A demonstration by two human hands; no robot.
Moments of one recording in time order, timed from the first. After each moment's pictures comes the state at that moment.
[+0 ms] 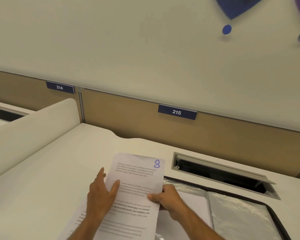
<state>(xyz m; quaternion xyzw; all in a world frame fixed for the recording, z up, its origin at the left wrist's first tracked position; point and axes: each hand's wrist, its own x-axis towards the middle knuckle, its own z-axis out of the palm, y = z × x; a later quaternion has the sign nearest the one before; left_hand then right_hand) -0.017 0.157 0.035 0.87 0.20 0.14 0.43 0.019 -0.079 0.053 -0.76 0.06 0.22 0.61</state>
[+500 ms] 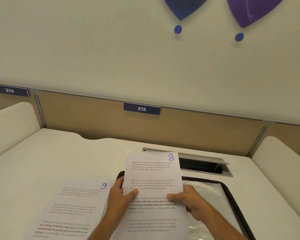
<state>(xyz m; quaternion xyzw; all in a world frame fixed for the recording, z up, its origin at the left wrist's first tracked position) -0.035 0.003 0.056 0.70 0.08 -0.02 0.71 -0.031 -0.256 0.080 -0.73 0.12 0.18 0.65</state>
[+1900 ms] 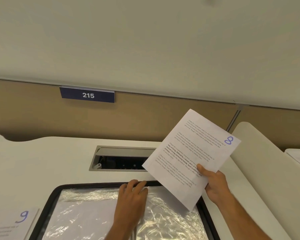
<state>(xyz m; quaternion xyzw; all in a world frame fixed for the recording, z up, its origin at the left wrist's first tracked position) 0.067 -0.211 -0.033 0.94 -0.26 0.17 0.16 0.042 -0.489 0.061 -0.54 0.24 -0.16 0.79</state>
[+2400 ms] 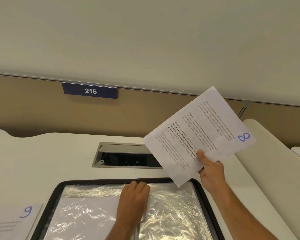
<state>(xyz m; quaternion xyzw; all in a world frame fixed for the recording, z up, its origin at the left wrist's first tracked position) 0.065 -0.208 -0.033 0.91 -0.28 0.21 0.20 0.067 -0.462 0.078 -0.48 0.17 -0.21 0.83</state>
